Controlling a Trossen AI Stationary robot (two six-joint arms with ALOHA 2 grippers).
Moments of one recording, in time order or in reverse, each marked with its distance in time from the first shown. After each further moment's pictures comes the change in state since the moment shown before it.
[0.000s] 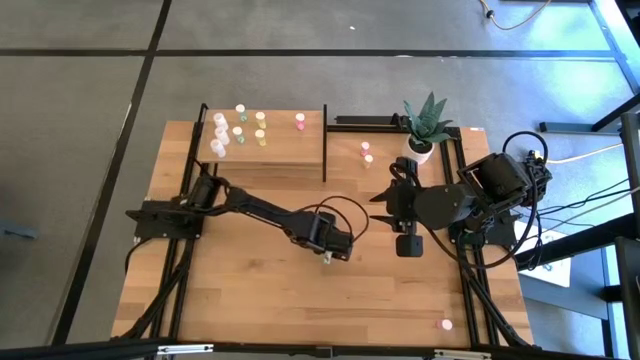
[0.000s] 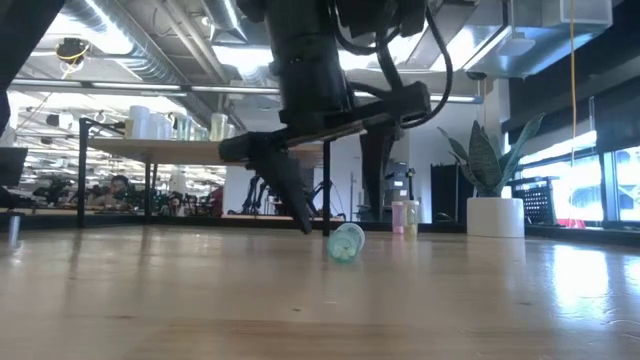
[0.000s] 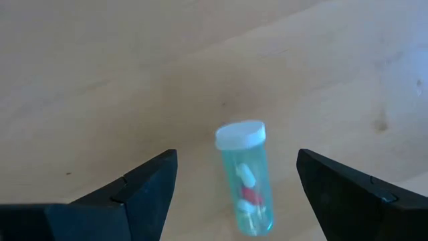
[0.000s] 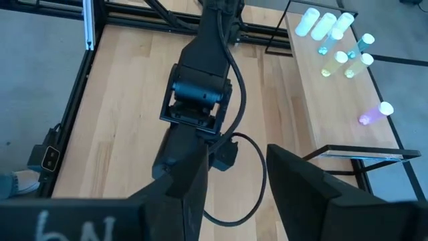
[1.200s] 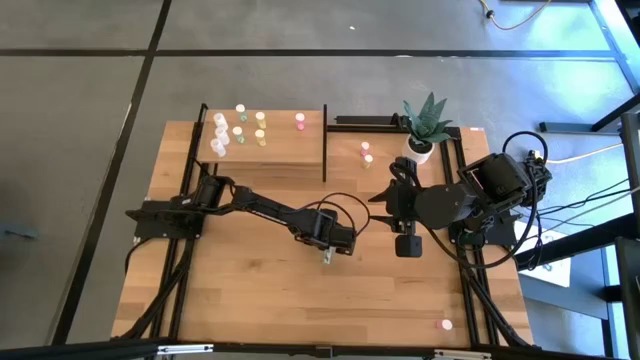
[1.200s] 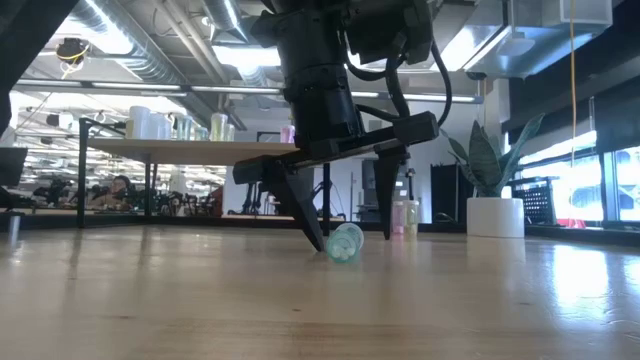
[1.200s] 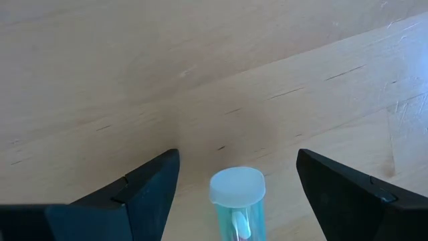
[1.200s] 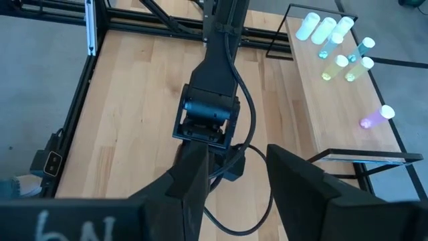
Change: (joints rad) left arm 0.031 0.046 -0.004 0.060 -0.001 -0.027; right arm 0.000 0.000 0.000 0.017 0.000 0.000
